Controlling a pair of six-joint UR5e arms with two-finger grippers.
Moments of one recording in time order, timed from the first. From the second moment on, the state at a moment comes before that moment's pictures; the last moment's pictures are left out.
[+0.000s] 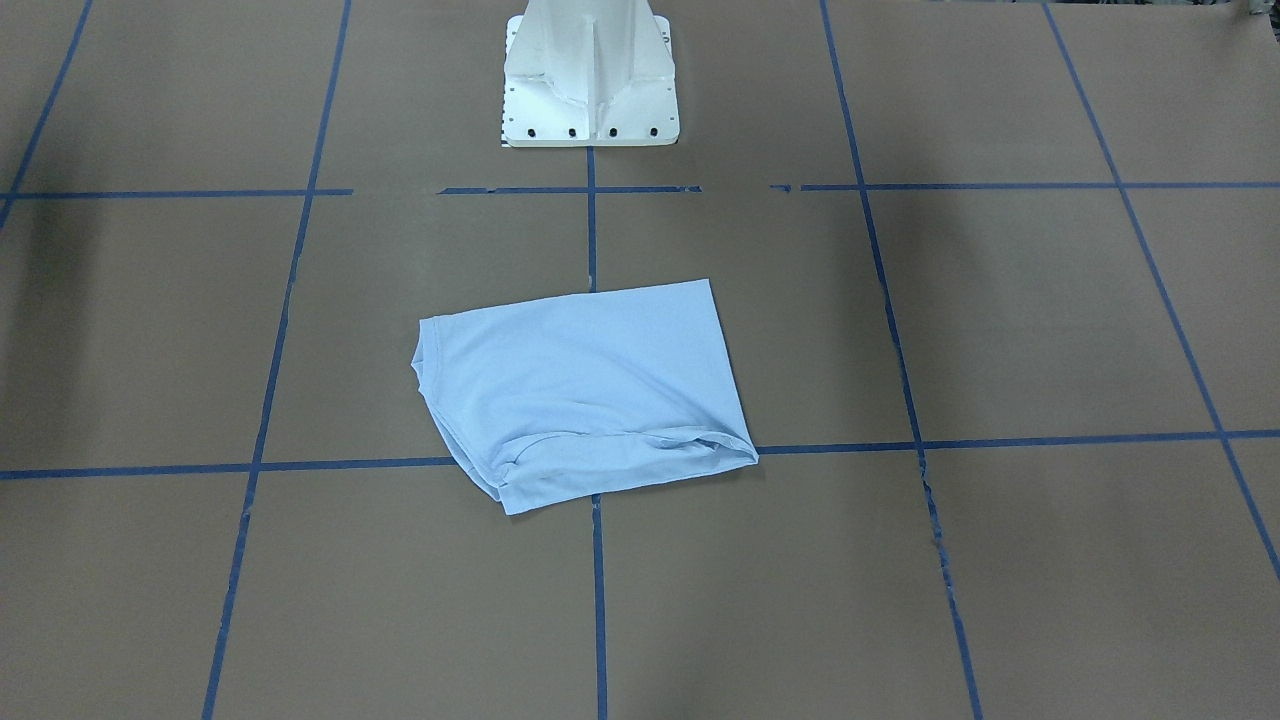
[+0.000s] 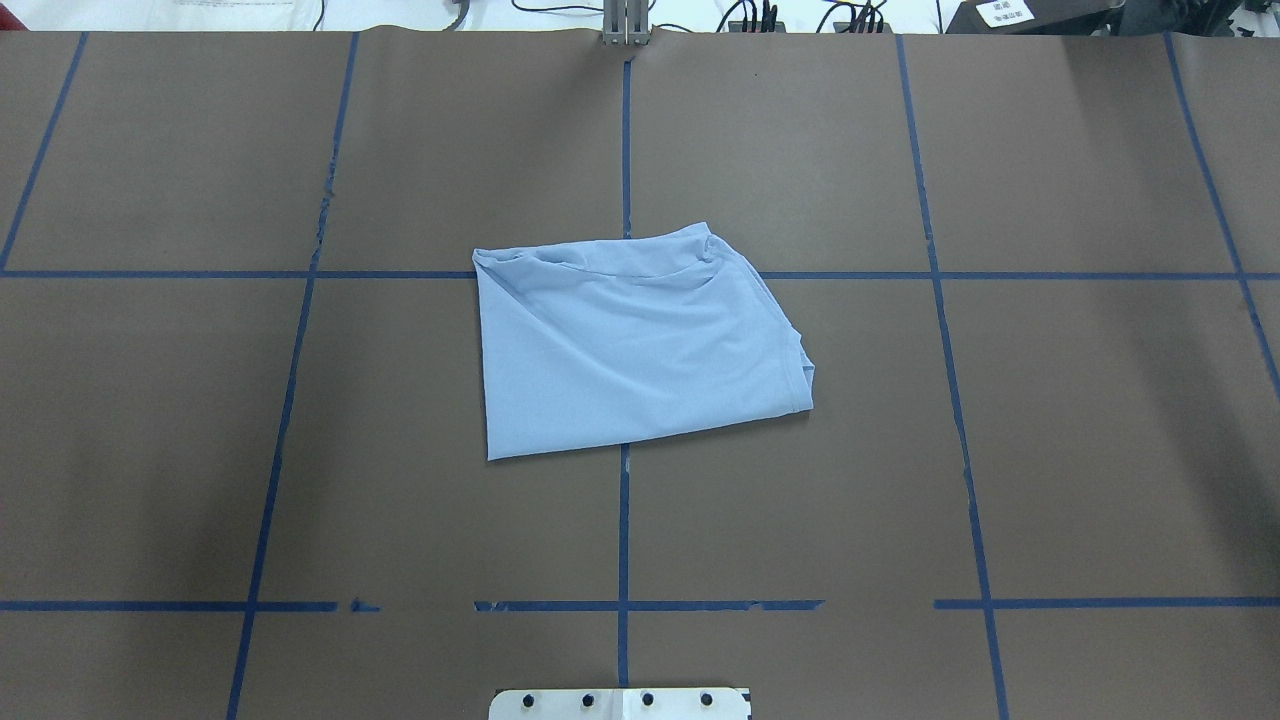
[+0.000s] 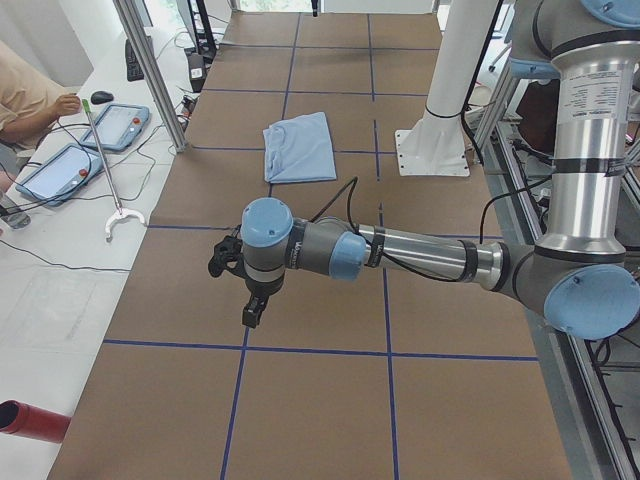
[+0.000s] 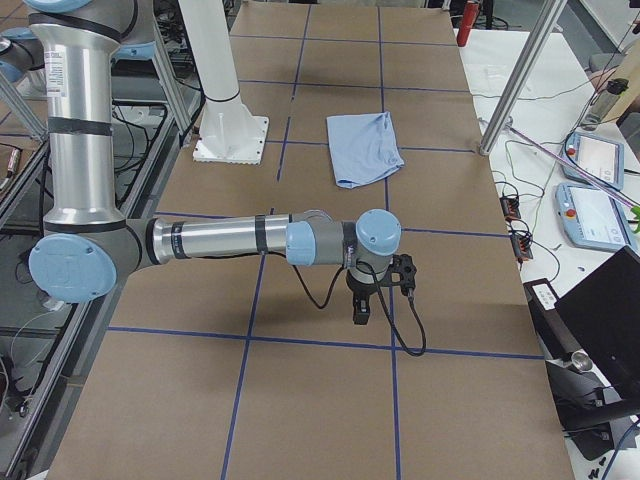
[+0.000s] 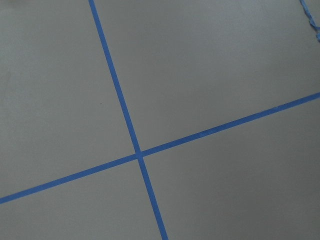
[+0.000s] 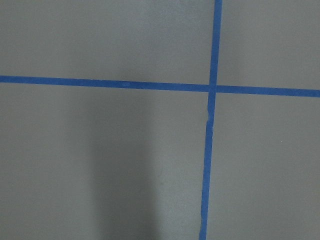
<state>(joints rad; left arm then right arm) -1.58 -1.54 -1.73 -1.63 -2.35 0.13 1.48 -1.60 1.70 -1.63 2.38 0.06</state>
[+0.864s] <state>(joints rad) -1.58 -1.44 -1.82 -1.49 -2.36 0.13 1.49 -1.62 1.71 -1.62 2.39 0.05</state>
